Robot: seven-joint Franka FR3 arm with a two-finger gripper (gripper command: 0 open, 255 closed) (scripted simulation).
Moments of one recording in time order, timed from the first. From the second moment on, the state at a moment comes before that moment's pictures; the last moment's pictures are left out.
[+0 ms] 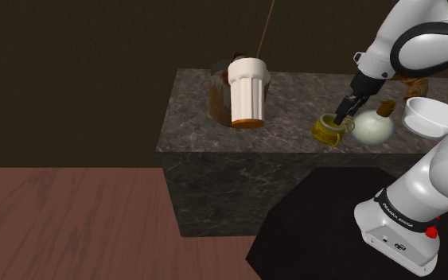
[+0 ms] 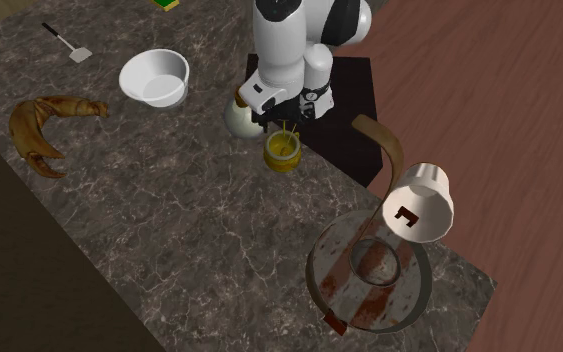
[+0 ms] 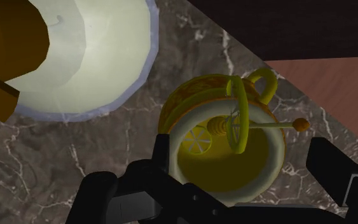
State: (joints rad) arm -0.06 -0.86 -0.29 -2.94 -0.21 2.08 -0.09
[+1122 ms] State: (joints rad) arm -0.06 -0.88 -0.28 -2.92 -0.20 2.05 -0.09
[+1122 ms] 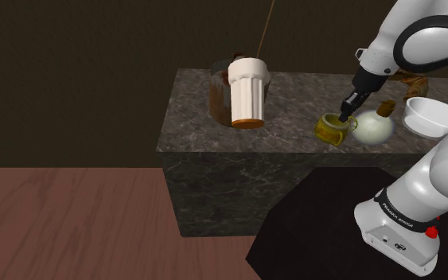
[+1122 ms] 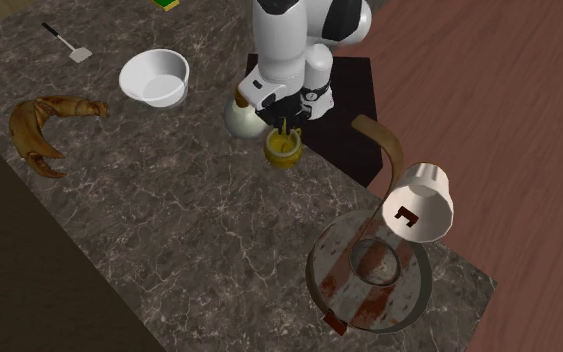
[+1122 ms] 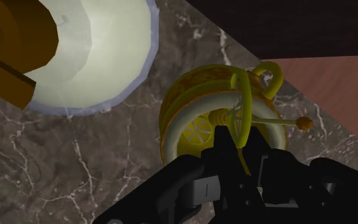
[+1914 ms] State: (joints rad) arm -0.05 -0.93 -0.24 -2.78 -0.17 1.86 -0.09
